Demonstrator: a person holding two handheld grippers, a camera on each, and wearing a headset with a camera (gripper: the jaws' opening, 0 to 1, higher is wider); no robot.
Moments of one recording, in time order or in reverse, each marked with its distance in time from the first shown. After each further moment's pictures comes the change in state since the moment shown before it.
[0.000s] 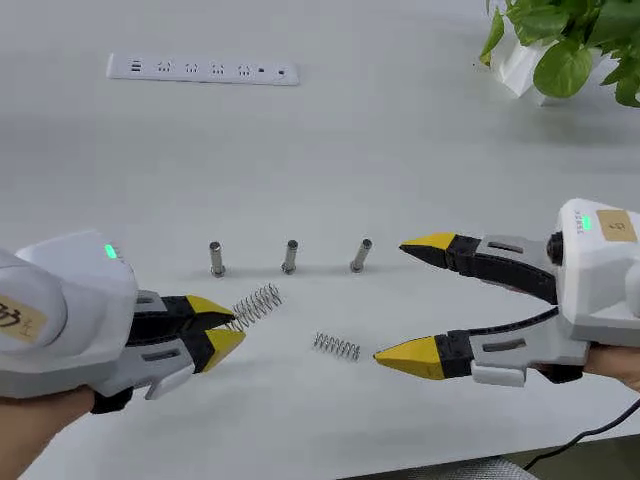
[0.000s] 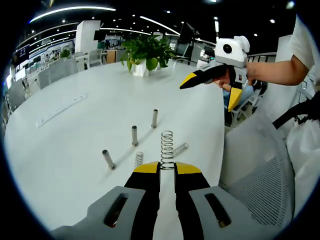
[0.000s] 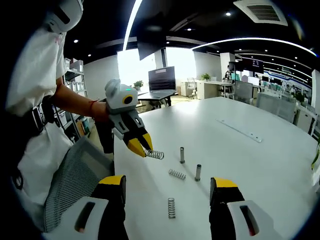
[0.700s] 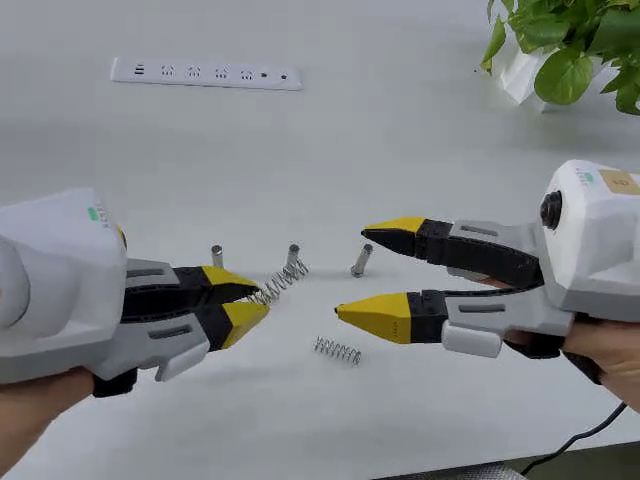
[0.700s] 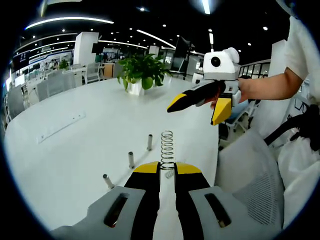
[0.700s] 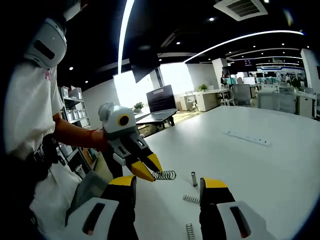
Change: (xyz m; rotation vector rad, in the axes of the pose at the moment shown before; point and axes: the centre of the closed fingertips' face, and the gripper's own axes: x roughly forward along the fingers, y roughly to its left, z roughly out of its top) left arm -0.009 -0.013 0.044 0.016 -0.122 -0.033; right arm 0.017 0.009 0.048 0.163 -0.157 0.052
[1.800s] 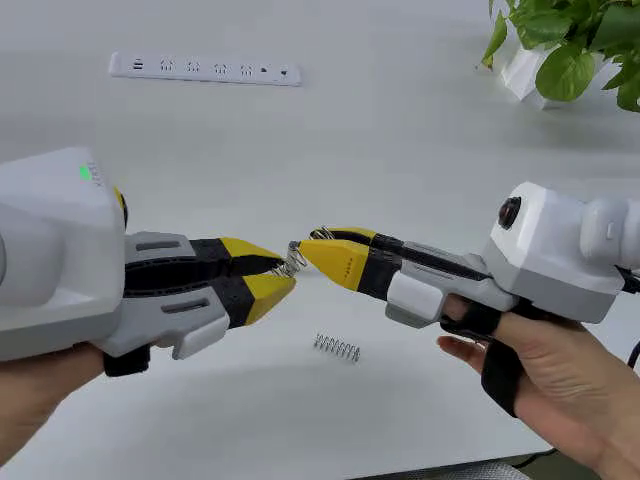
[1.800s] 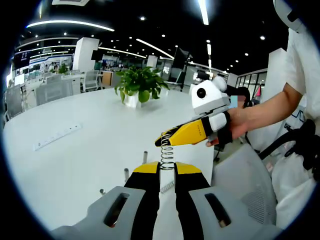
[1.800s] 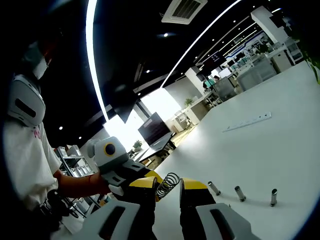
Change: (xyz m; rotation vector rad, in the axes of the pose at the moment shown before) left arm 0.001 -0.008 0.033 -0.018 -0.091 -0.029; right arm 0.027 0.000 0.017 0.402 -0.251 0.014
